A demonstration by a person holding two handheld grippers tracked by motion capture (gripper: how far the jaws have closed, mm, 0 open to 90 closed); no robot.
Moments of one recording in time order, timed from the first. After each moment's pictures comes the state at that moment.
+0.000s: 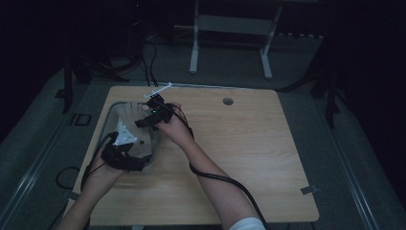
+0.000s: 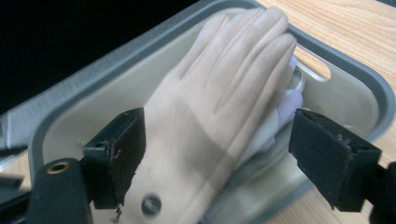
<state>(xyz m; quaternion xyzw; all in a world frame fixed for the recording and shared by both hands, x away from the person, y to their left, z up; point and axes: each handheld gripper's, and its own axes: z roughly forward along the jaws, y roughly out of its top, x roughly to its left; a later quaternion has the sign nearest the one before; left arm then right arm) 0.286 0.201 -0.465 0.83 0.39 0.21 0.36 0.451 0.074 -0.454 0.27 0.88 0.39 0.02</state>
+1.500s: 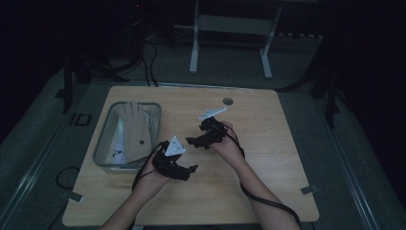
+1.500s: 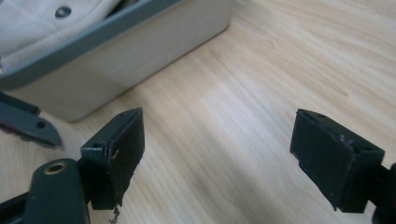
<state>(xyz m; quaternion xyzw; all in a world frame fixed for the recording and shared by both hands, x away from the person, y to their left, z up) 0.299 0.083 -0.505 0.84 0.30 0.15 0.42 0.418 -0.091 -0.493 0.28 0.88 0.38 0.08</state>
